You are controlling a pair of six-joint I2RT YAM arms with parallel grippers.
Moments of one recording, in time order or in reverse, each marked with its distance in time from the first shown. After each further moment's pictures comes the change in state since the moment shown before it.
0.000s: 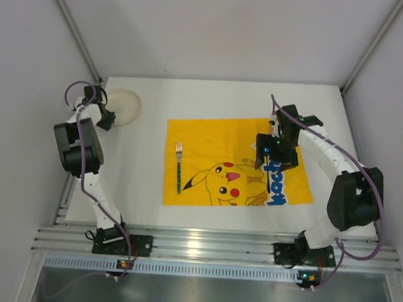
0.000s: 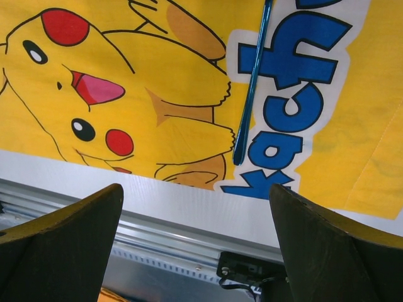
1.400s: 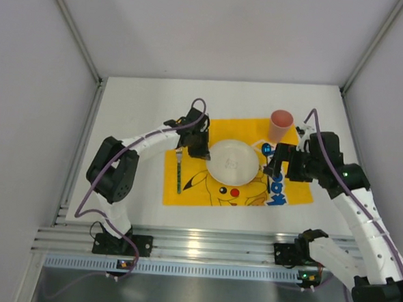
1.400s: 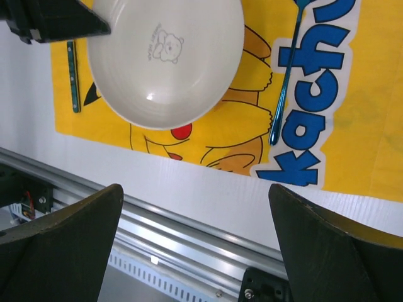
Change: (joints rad) left arm -0.875 -0.263 -0.201 -0.071 0.329 0.302; right arm -0.005 -0.642 -0.248 0.108 -0.057 0.090
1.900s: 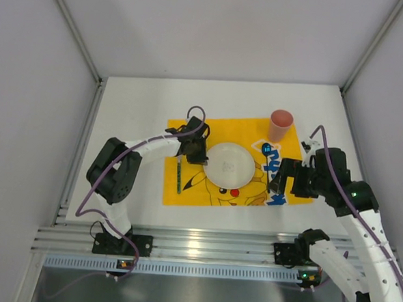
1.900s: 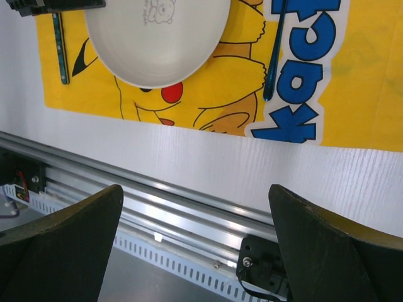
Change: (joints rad) left arm -0.034 -0.010 -0.162 0.096 -0.101 -0.098; right arm 0.000 -0.206 -0.079 -0.143 0.009 0.020
